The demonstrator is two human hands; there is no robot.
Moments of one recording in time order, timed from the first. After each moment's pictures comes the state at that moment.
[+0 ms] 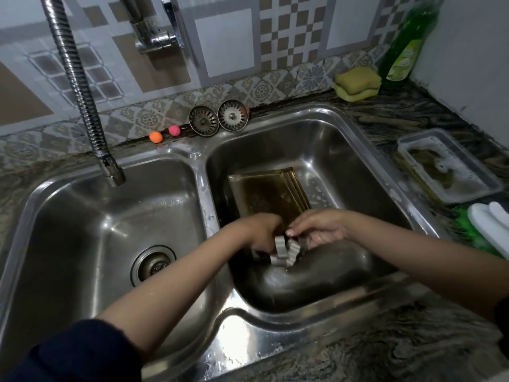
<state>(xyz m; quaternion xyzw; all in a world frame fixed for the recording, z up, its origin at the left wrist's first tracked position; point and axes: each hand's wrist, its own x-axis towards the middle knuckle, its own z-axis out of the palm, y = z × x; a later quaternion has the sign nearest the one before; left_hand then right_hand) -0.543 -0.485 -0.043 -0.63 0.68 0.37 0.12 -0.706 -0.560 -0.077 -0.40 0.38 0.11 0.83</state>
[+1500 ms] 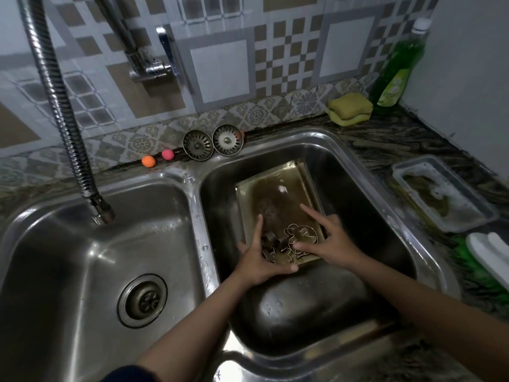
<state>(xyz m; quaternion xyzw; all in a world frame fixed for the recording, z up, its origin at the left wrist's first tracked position) -0.543 -0.475 -0.112 -0.71 0.43 0.49 -0.28 -0.734 -0.561 -0.103 -0.70 0.48 -0.21 0.48</state>
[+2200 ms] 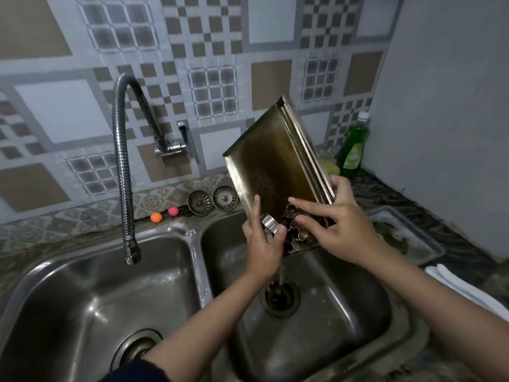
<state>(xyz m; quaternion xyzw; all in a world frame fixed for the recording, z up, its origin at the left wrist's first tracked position) -0.574 -0.511 0.011 -0.55 0.53 0.26 -0.59 -0.735 -0.535 0.095 -0.84 0.38 -0.36 0.12</state>
